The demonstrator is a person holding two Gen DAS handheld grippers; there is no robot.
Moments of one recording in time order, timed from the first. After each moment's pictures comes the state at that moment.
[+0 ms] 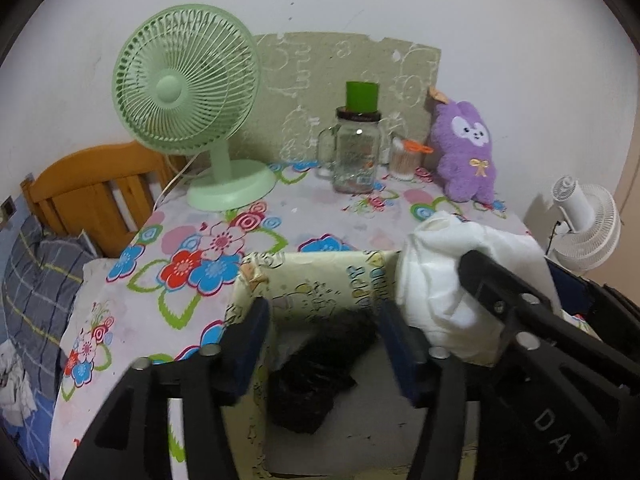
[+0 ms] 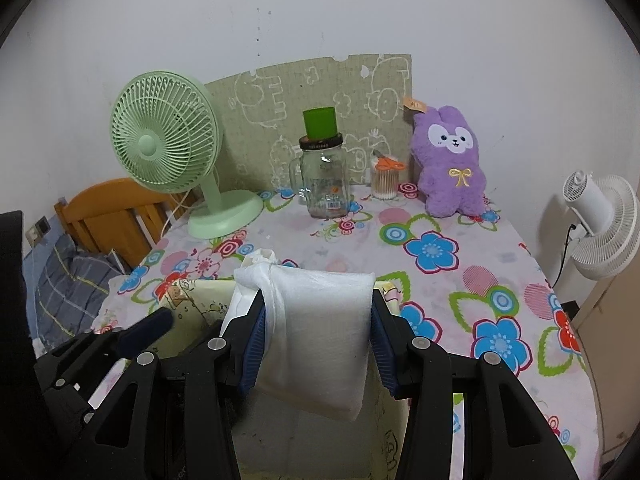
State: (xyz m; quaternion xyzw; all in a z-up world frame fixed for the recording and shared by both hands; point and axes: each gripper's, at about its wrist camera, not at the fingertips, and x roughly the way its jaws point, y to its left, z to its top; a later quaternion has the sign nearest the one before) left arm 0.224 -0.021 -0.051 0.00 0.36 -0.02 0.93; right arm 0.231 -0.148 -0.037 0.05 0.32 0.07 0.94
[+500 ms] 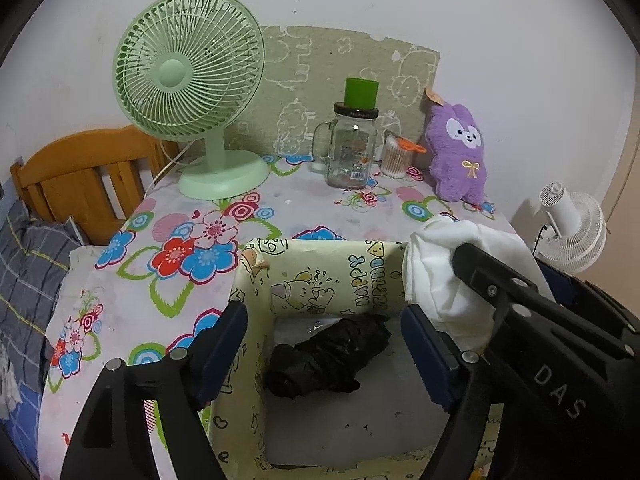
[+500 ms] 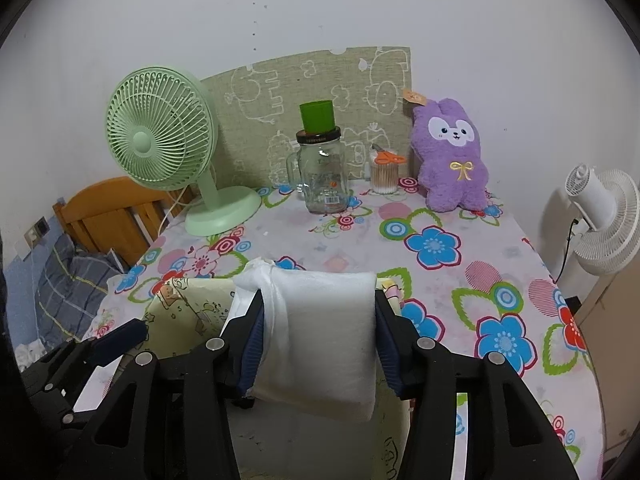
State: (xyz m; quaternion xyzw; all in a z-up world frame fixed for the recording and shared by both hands) left arm 0.217 -0.010 -0.052 -0.03 0.36 -0.05 0.93; right arm 0.236 -0.150 -0.041 0.06 0.32 0.08 0.94
